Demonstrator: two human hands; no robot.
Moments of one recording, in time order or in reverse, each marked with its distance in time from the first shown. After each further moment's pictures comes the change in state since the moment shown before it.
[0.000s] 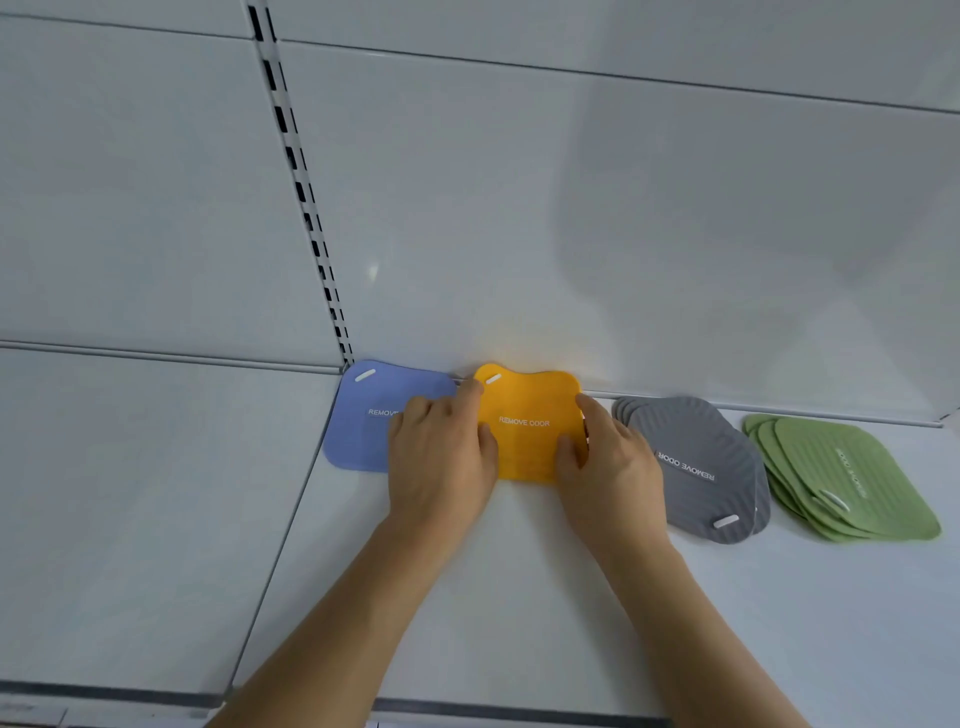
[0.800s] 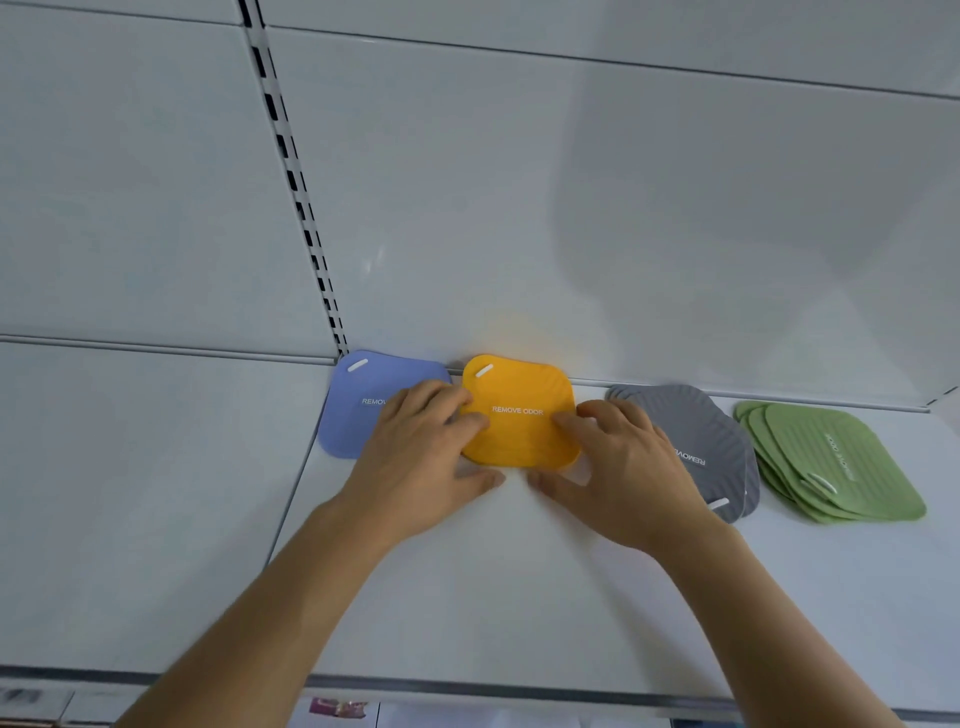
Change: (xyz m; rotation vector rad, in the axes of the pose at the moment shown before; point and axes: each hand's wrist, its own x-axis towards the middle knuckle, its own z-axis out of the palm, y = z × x) left_hand -0.002 -0.038 -0.017 0.011 -0.248 0.396; right_hand 0.007 0.028 -0.034 -0.330 -0.394 -0.260
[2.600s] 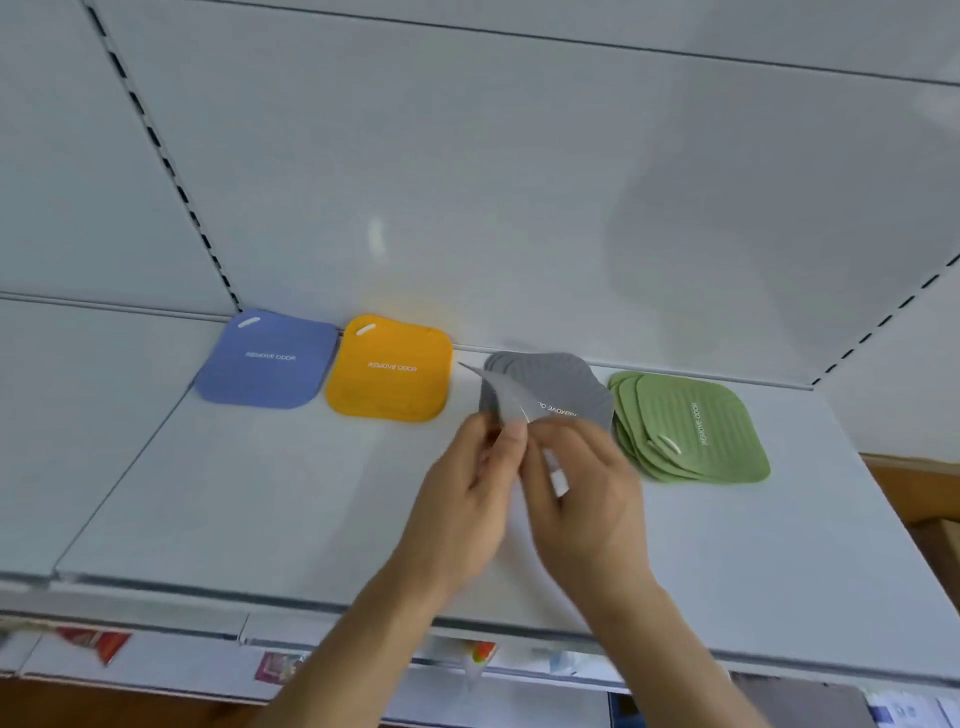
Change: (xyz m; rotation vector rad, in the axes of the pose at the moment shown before) left_hand 0.004 0.234 0.007 -1.137 0.145 -0.568; right_hand -0.096 0.057 -0.028 0.554 0.607 -0.111
